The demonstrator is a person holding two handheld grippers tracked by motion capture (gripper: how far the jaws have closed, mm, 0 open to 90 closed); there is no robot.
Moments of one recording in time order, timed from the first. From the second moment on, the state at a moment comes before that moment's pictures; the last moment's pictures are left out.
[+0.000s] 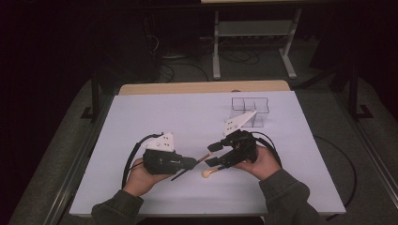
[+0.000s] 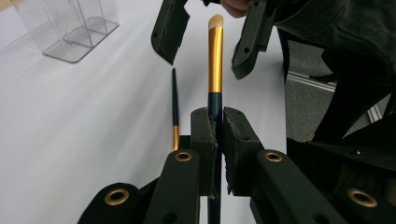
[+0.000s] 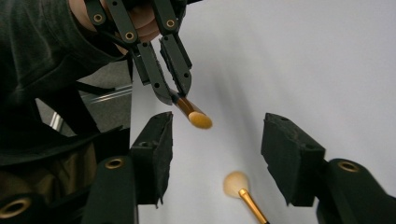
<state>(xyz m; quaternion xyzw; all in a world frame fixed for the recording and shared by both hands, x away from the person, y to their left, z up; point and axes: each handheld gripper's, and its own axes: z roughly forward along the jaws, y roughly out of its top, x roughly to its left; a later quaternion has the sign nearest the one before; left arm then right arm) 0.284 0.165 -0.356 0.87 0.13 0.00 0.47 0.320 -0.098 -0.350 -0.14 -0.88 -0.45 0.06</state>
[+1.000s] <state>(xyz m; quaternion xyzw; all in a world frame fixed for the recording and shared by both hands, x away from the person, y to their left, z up) 0.284 0.154 -0.360 0.88 0.11 -0.02 0.46 0.321 -0.101 -0.353 -0.09 -0.87 -0.47 0.13</state>
